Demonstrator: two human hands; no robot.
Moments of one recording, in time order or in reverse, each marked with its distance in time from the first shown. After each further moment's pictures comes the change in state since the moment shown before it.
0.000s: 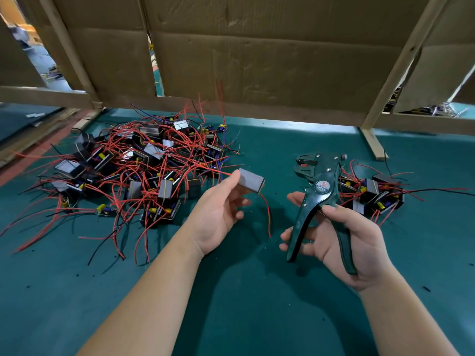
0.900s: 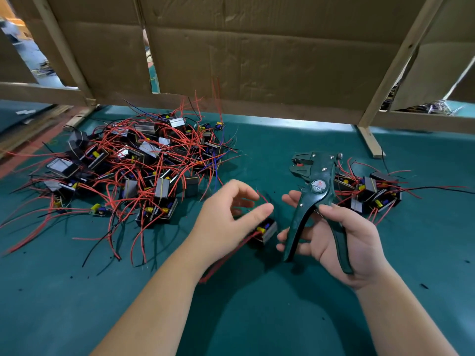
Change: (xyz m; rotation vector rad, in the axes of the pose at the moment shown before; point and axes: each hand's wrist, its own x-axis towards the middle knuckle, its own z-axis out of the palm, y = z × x) left_hand -0.017 -0.012 0.001 0.773 0.050 0.387; right_hand 0.004 0.004 -0.003 0.005 -0.015 0.040
